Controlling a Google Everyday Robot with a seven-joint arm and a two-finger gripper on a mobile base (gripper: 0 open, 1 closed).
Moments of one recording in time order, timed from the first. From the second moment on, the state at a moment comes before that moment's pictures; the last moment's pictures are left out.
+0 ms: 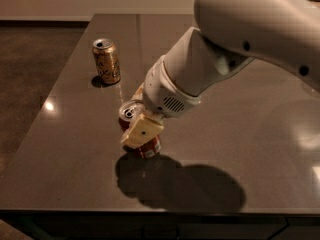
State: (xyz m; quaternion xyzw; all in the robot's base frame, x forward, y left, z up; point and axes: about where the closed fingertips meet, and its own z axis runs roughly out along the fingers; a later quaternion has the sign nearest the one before) arm 0.415 0.050 0.912 -0.66 0.68 0.20 0.25
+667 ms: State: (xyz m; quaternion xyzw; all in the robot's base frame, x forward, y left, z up) arm 0.456 -0.024 0.925 -0.66 0.73 0.06 0.16
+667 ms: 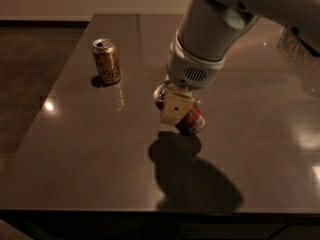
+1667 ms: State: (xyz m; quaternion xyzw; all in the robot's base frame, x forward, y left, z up) arm 0.481 -0.093 0.895 -0.66 0.75 -0.07 0.05
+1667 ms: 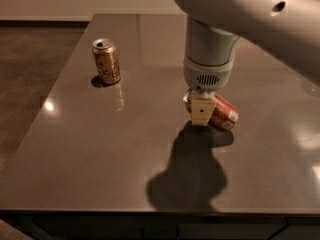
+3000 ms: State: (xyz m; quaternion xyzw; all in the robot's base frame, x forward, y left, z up) arm 0.479 -0.104 0.868 -0.66 0.74 -0.10 0.02
